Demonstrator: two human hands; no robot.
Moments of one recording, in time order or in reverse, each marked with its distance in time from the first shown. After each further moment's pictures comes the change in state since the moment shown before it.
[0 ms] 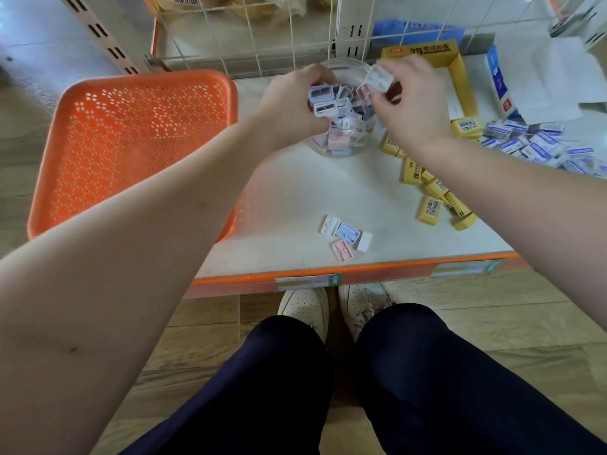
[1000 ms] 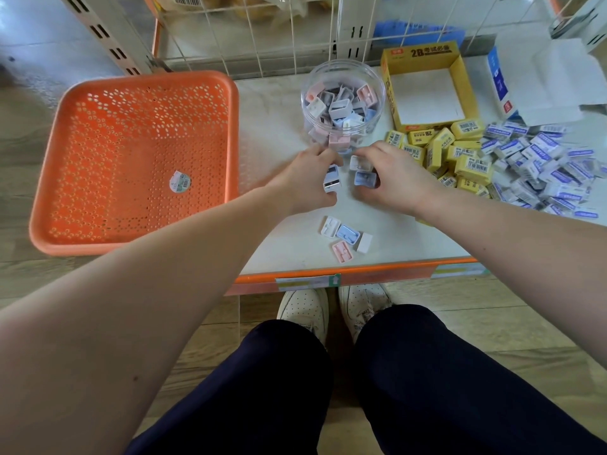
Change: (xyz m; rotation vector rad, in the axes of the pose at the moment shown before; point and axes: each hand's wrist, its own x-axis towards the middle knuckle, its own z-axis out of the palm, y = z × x) left_hand -0.037 -0.018 0.066 0.162 -0.252 0.014; right_hand -0.053 0.020 0.023 -0.119 -0.536 -0.084
